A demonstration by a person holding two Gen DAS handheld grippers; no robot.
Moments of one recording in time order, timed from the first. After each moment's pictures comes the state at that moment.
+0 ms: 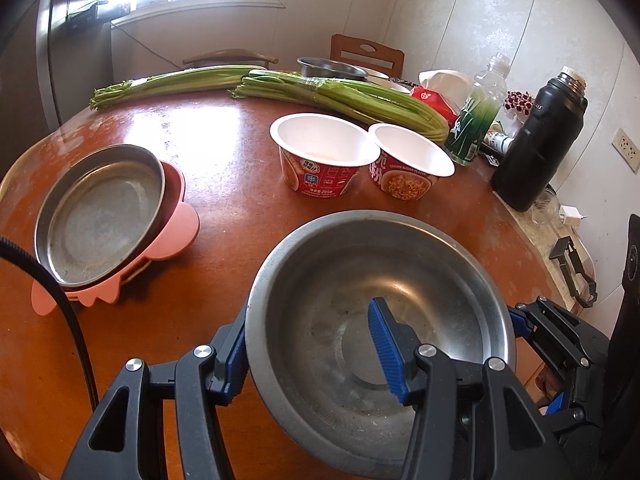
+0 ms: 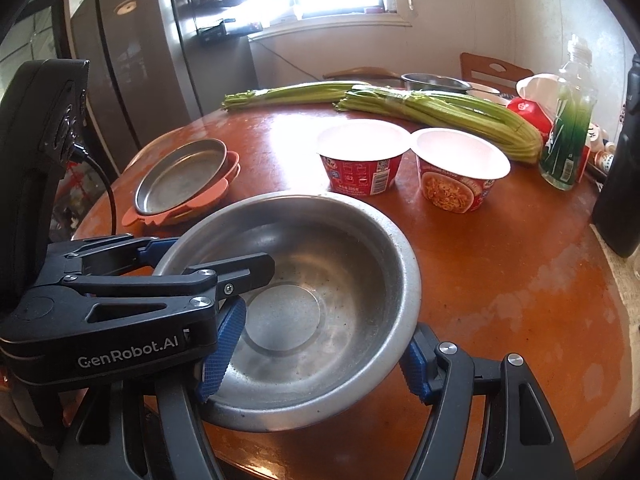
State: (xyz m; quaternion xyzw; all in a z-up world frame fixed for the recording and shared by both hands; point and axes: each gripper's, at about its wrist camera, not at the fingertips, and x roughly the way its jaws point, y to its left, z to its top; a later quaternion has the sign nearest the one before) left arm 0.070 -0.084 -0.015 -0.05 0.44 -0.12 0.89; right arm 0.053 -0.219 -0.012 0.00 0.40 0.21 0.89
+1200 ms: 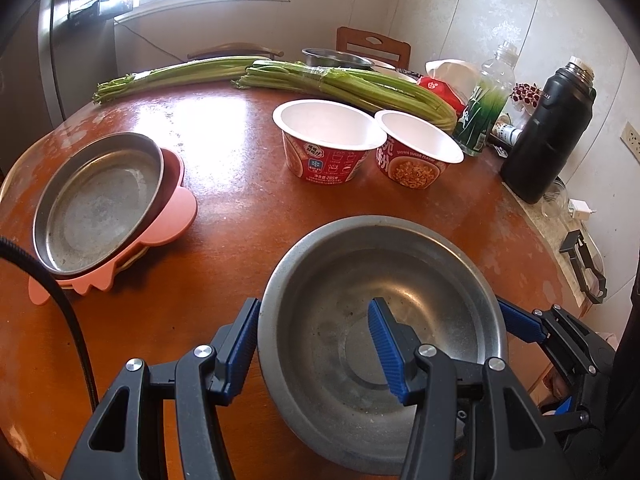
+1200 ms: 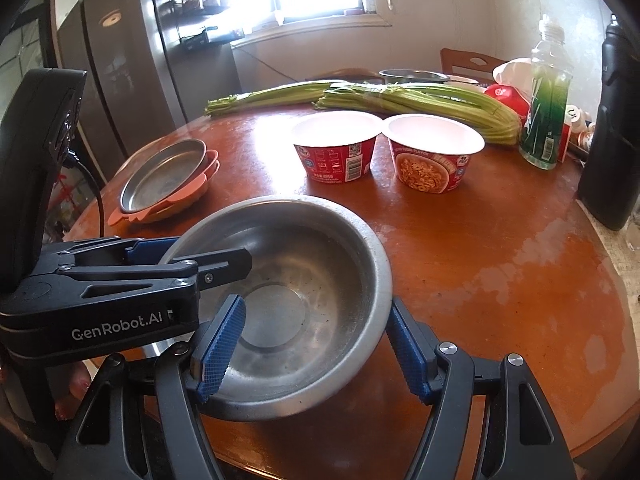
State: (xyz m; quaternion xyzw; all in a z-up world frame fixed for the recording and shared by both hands) left arm 0.070 -0.090 -0.024 -0.04 0.45 -0.11 0.88; right arm 0.042 -0.235 -0.021 0.01 0.39 0.18 0.90
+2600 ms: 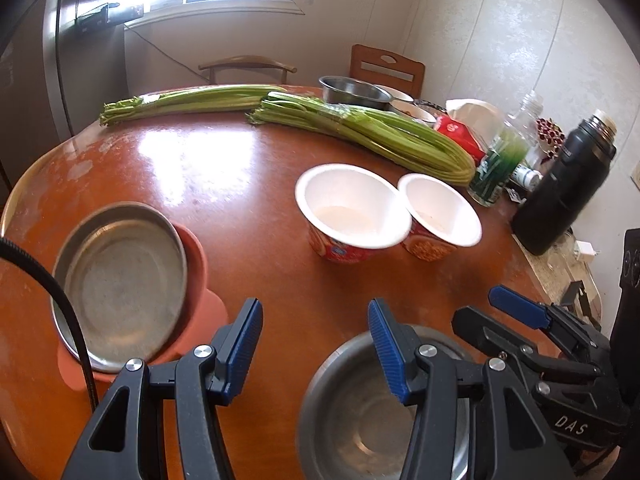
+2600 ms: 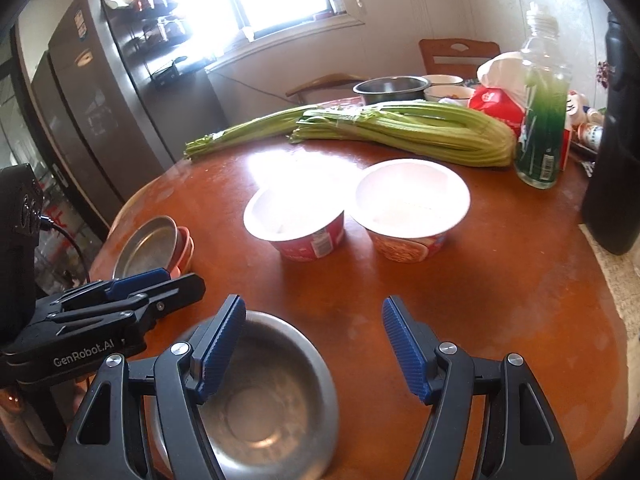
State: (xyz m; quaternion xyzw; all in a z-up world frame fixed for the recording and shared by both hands) left arm 0.130 -0.071 0.021 -0.06 0.44 -0.09 0.89; right arm 0.129 -0.256 0.018 0.09 0.41 0.18 0.89
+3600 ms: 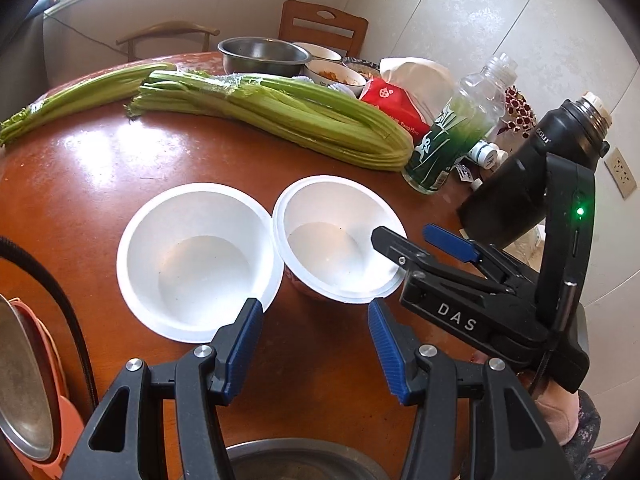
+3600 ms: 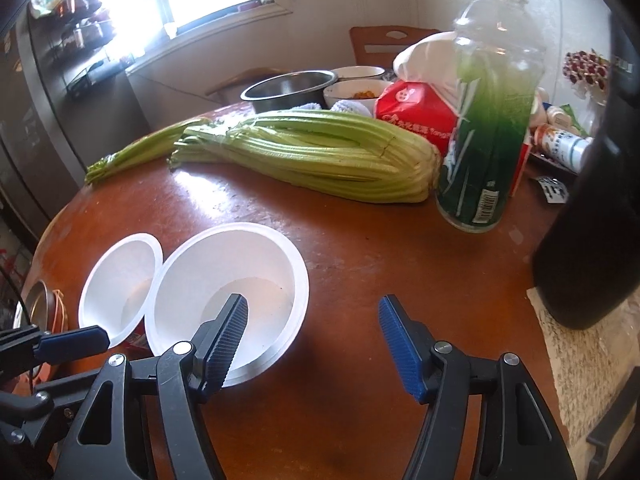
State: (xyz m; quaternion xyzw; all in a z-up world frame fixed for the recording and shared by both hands) left arm 0.214 -0.168 0.011 -0.06 0.51 -0.21 0.83; right arm 0.243 -0.340 -0.015 0.06 0.44 0.07 0.89
